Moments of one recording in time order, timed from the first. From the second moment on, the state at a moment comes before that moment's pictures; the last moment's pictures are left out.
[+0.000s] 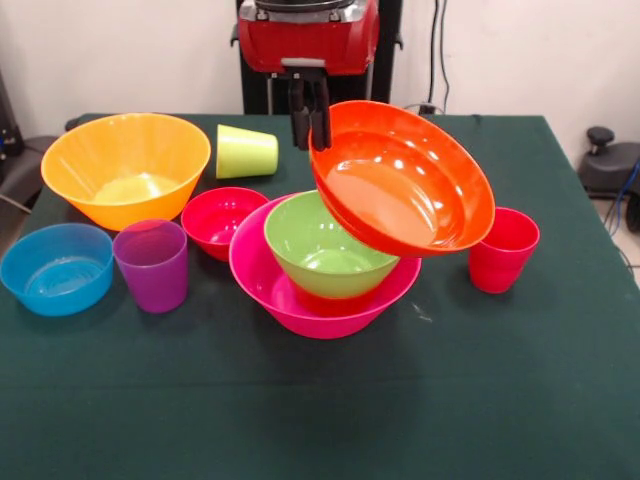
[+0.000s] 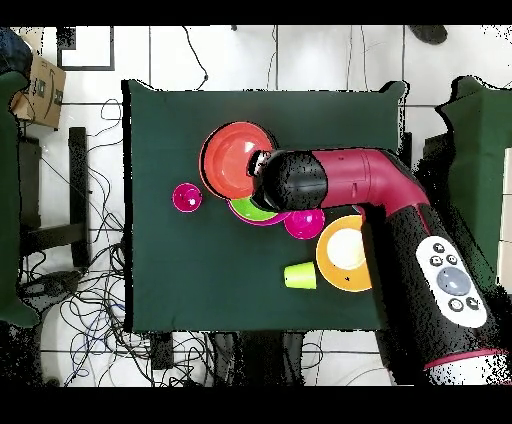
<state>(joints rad) -0.68 -0.82 0.60 1.66 -0.43 0.73 2.12</state>
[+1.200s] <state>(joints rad) -0.79 -0.77 0.66 1.66 -0.49 0.73 2.09</state>
